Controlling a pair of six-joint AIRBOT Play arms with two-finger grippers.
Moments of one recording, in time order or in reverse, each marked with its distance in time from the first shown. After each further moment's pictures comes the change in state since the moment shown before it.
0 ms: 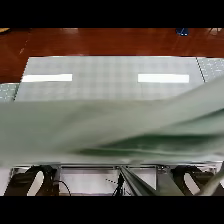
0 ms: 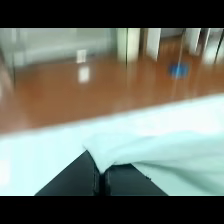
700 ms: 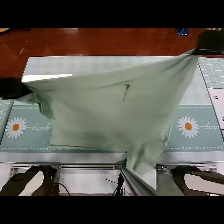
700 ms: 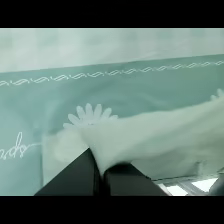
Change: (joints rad) left arm 0.004 -0.403 -0.716 0.025 0.159 0.090; right arm 0.051 -0.798 -0.011 -0.012 0.130 -0.133
